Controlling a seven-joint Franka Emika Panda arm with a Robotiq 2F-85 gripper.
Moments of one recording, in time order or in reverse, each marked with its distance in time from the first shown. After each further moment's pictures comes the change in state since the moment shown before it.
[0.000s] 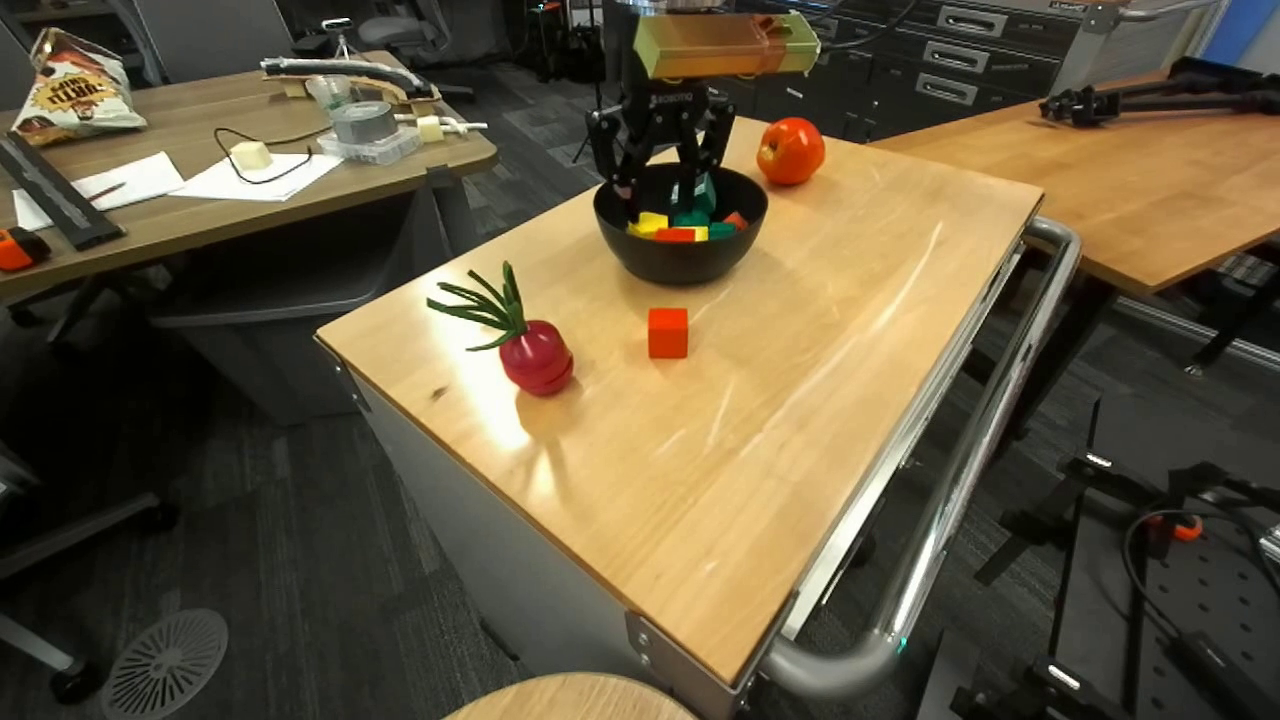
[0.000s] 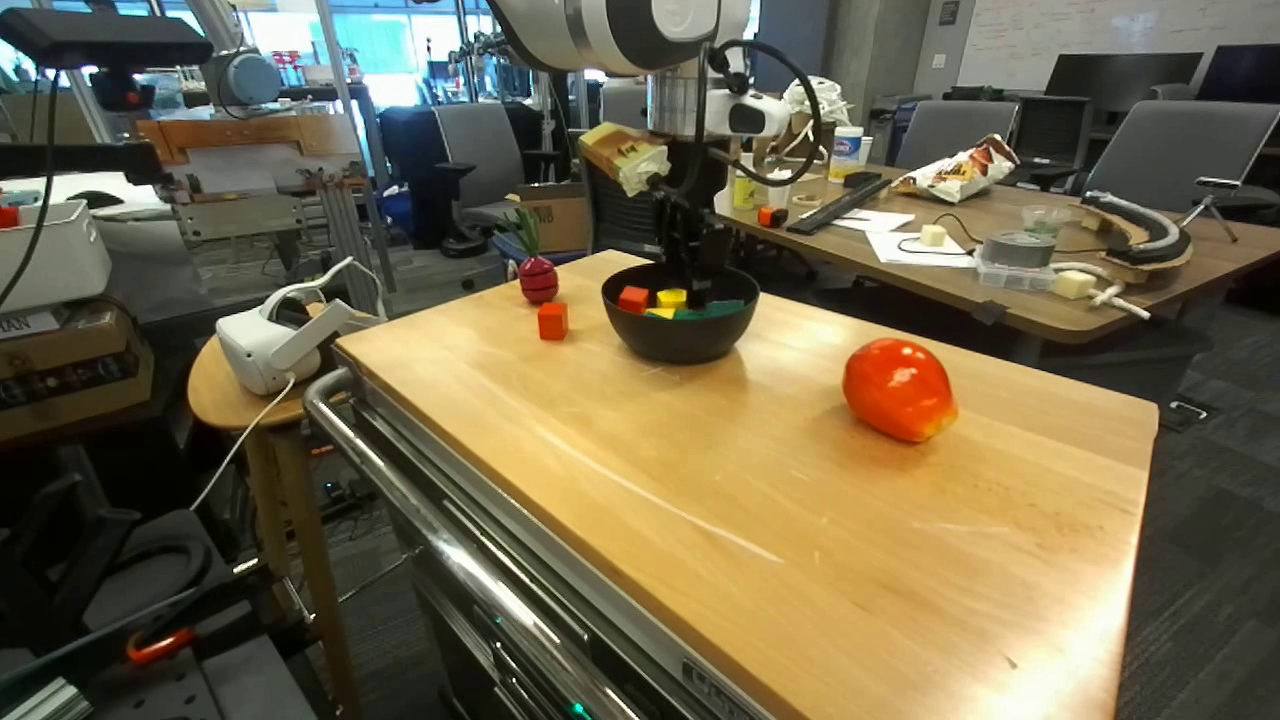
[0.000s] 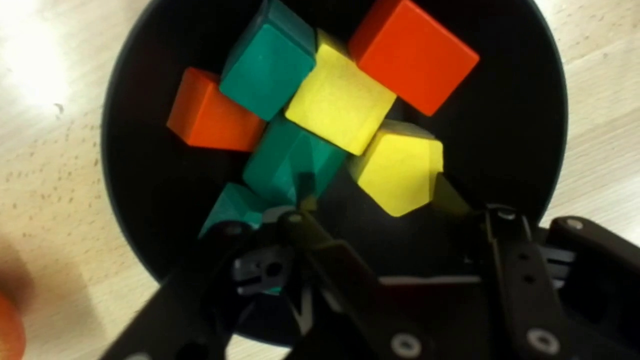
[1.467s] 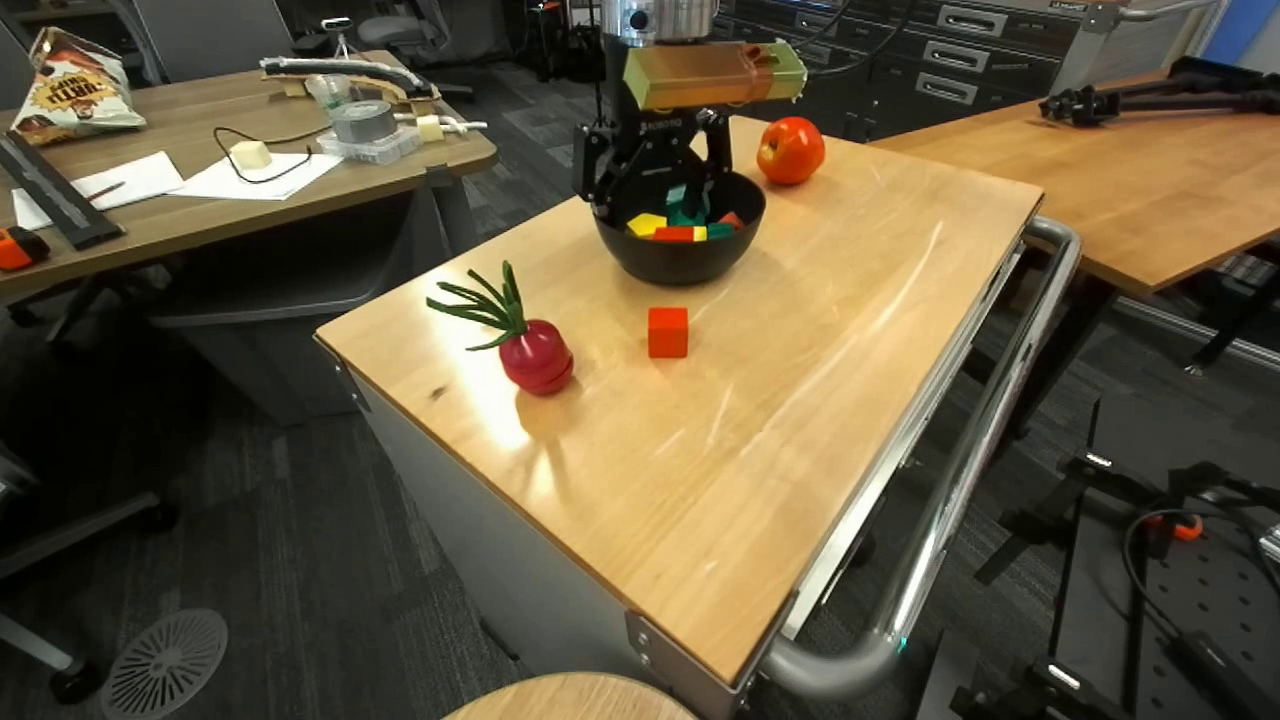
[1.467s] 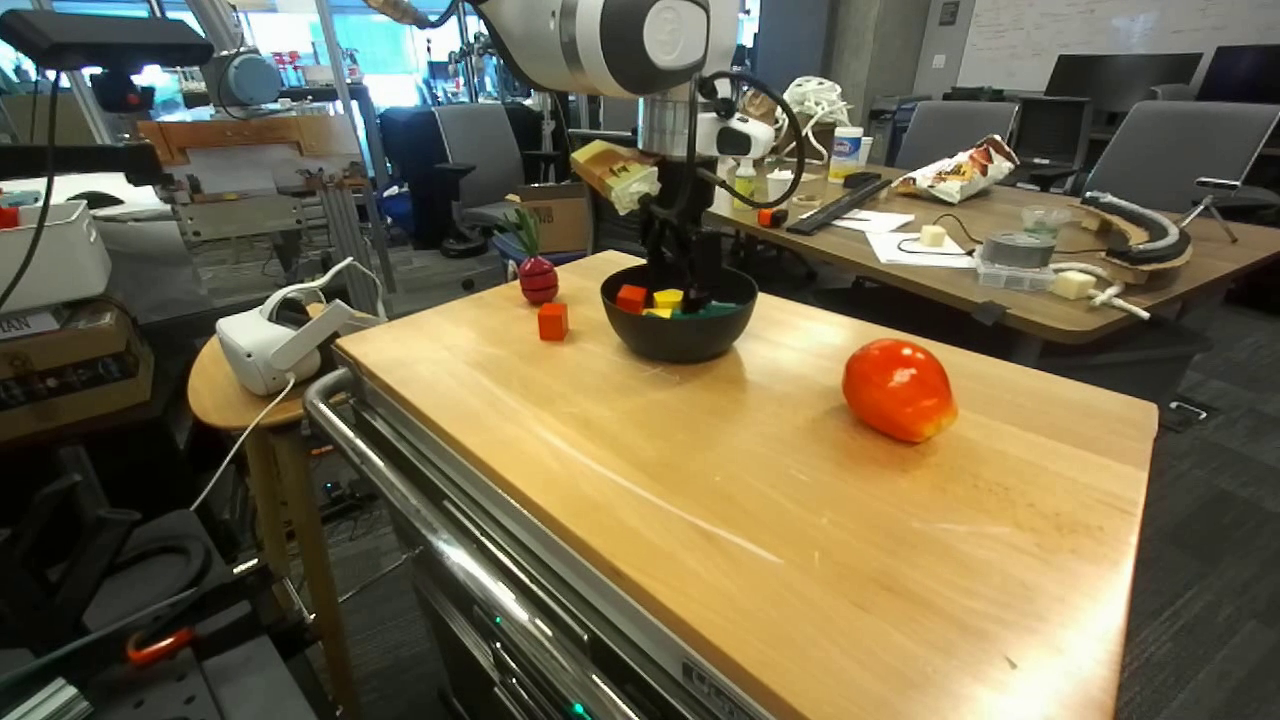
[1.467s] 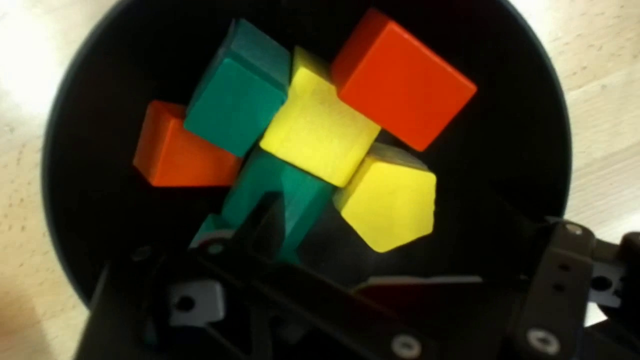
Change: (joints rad) arm 0.000 0.032 0.024 0.002 0.002 0.011 -0.008
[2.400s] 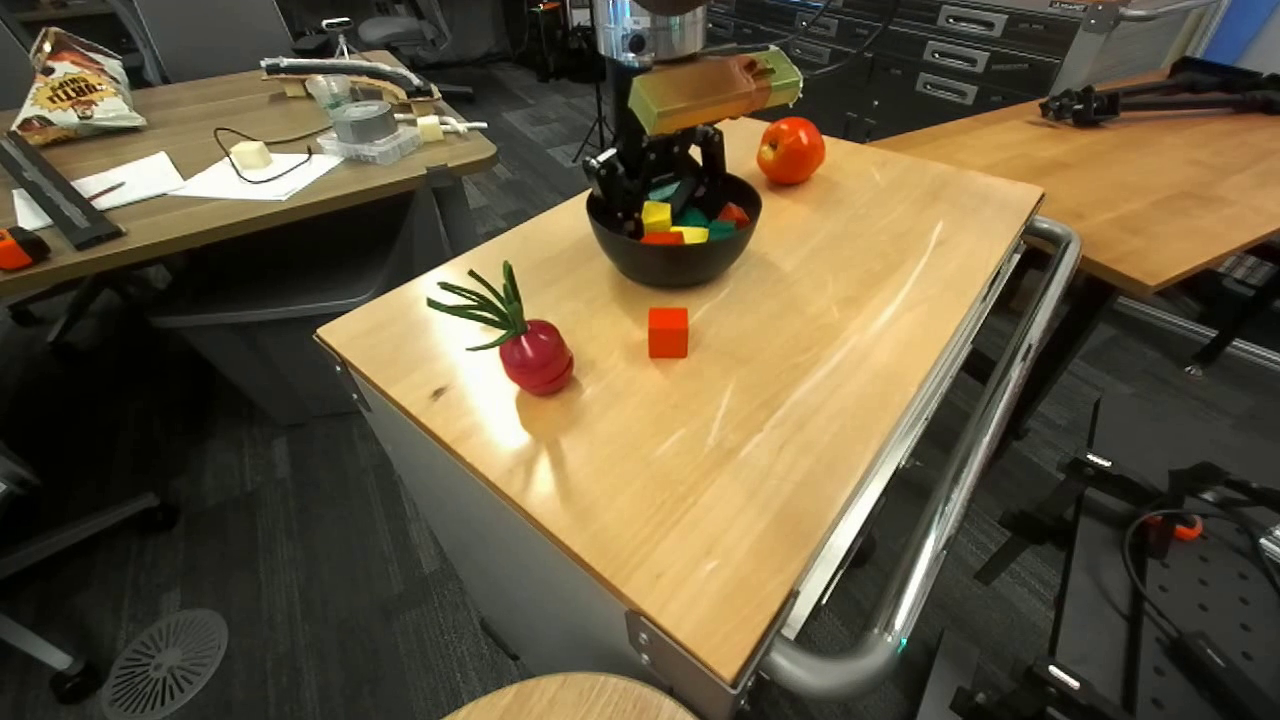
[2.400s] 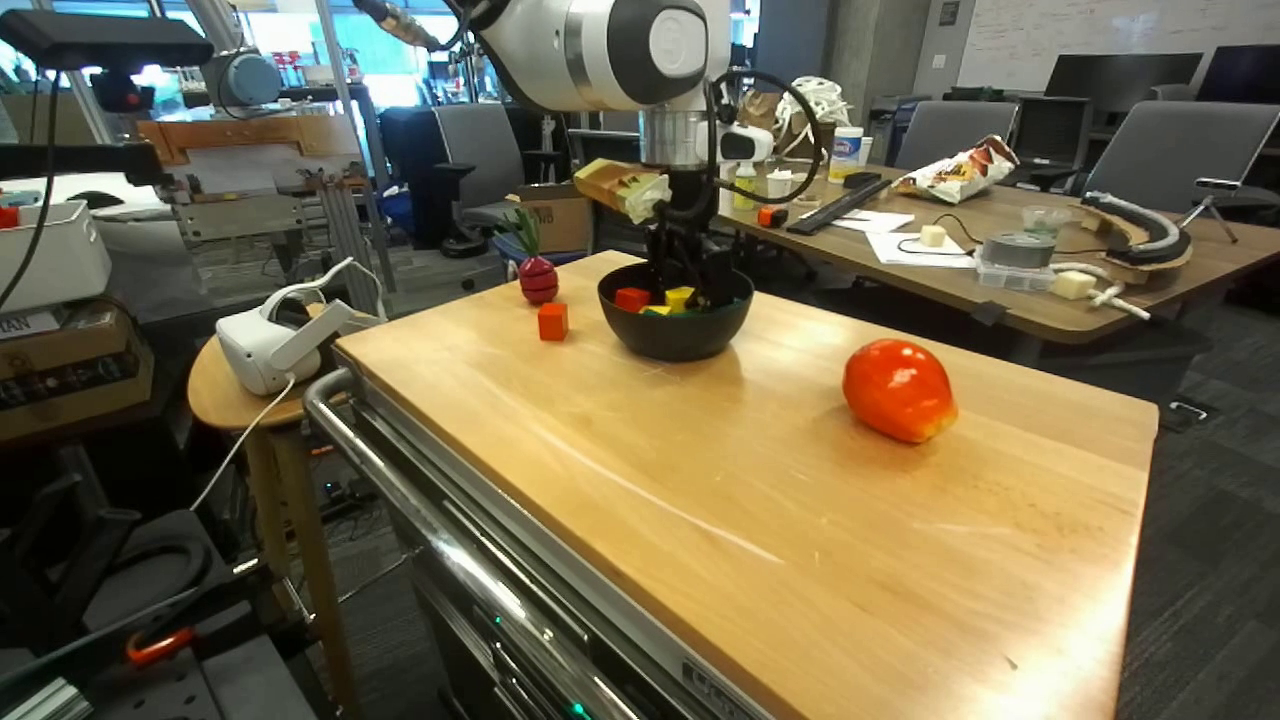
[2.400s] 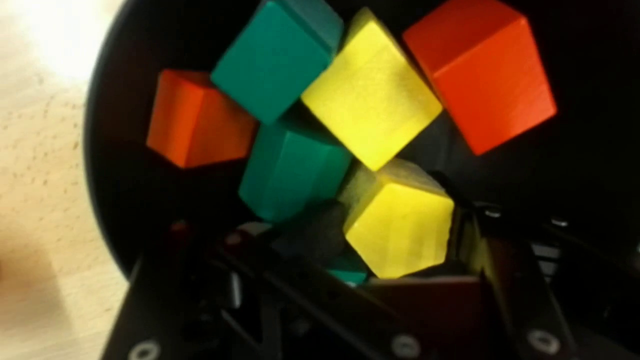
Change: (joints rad) arm 0.021 0.027 -0.018 0.019 -0.112 0.007 0.000
